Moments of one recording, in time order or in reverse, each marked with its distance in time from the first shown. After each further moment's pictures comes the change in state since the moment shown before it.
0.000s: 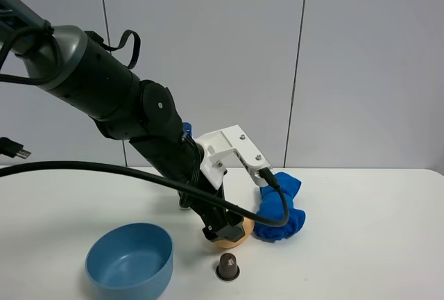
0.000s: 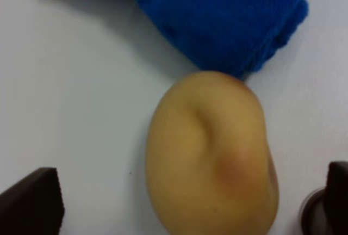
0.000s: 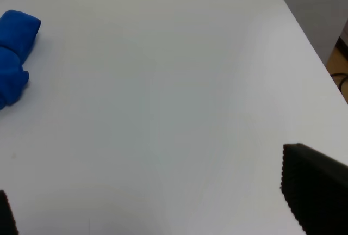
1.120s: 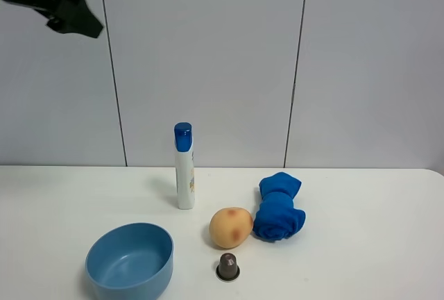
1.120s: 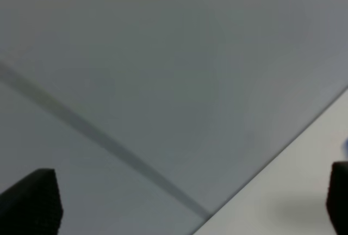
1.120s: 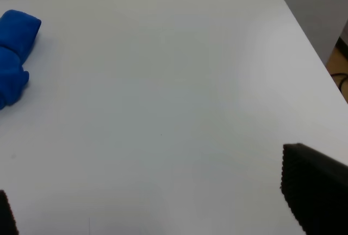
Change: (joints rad) left arm 0.552 -0.634 -0.001 0.090 0.124 -0.063; right arm 0.000 0.000 0.000 0.000 0.000 0.000
